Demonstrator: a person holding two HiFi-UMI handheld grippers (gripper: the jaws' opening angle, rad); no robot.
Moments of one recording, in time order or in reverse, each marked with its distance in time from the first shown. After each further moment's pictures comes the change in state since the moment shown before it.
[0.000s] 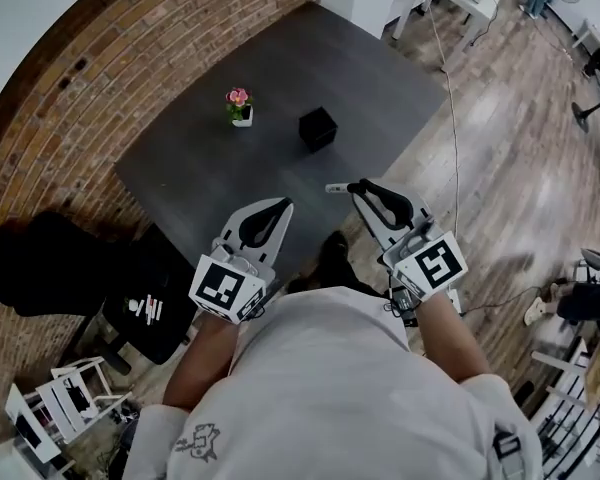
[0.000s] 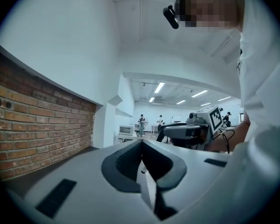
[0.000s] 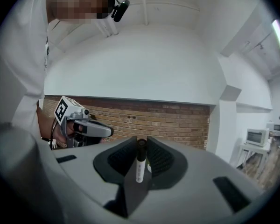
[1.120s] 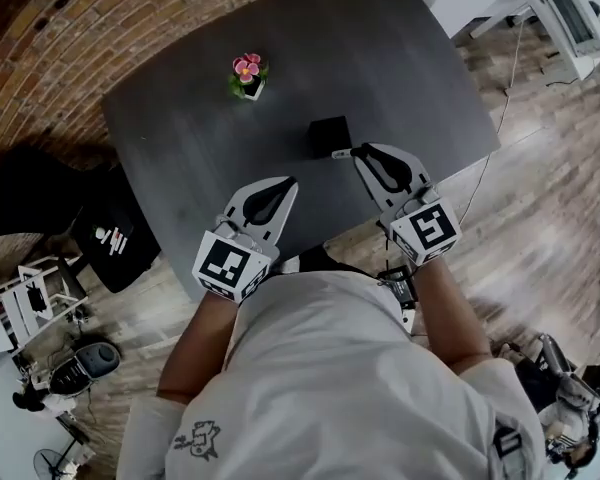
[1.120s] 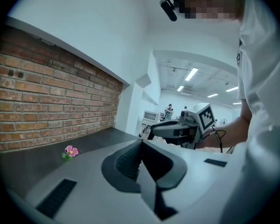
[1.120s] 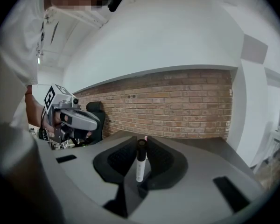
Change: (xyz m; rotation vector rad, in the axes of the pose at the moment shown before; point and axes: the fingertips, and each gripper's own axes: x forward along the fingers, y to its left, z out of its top) left arm 0.150 0.117 -0.085 -0.183 0.159 0.315; right arm 0.163 -0.172 -0.134 0.076 0.190 0.316
